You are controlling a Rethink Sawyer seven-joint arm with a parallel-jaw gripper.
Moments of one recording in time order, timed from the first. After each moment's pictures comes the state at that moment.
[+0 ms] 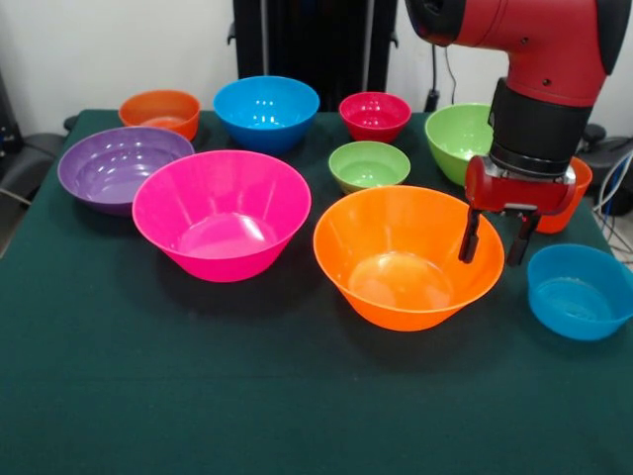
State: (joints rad) arm 0.18 -0.39 -0.16 1.45 -0.01 0.32 1.84
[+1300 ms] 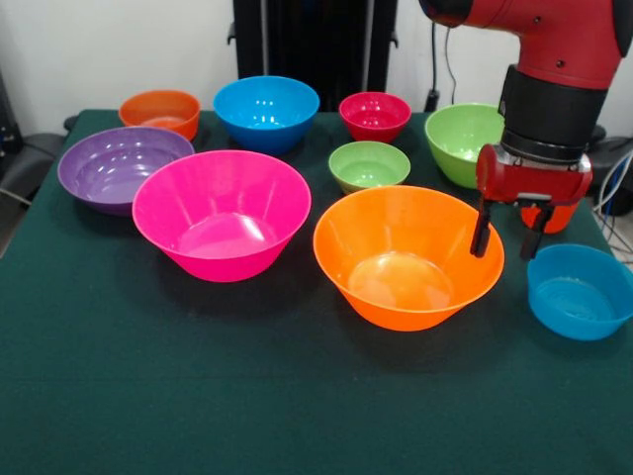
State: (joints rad) arm 0.18 -0.42 -0.16 1.45 -0.01 0.32 1.84
